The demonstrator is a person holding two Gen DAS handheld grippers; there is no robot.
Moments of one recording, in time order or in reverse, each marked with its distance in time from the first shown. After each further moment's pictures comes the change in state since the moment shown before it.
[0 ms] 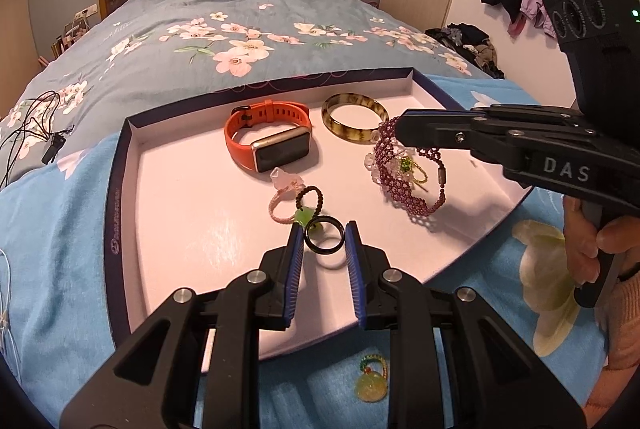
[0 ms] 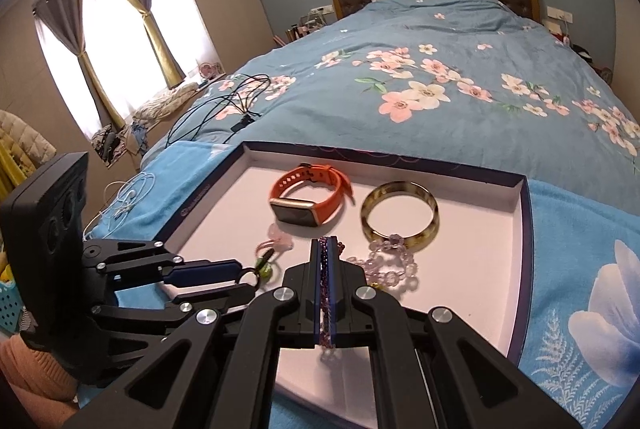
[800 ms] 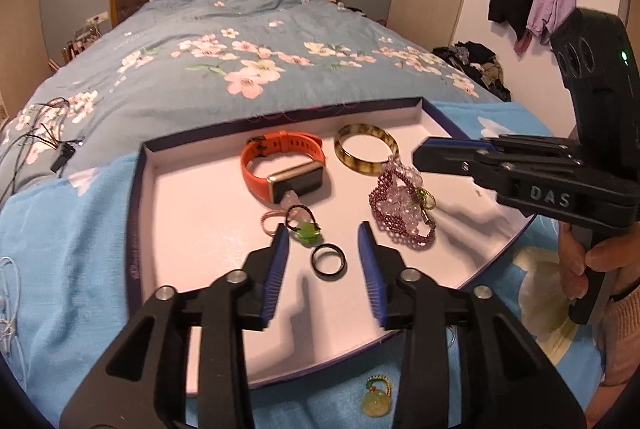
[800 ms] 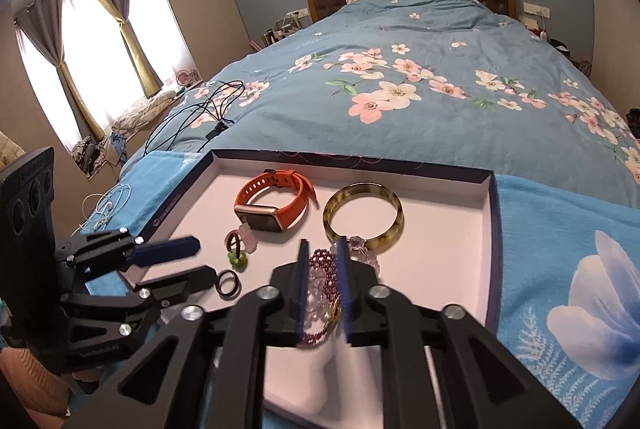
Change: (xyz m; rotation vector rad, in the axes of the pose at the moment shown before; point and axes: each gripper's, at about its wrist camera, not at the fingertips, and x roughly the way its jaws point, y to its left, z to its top) left arm -0.014 0.005 0.012 -0.022 -0.080 0.035; right arm -0.006 -0.012 -0.002 0.033 -0.023 -0.068
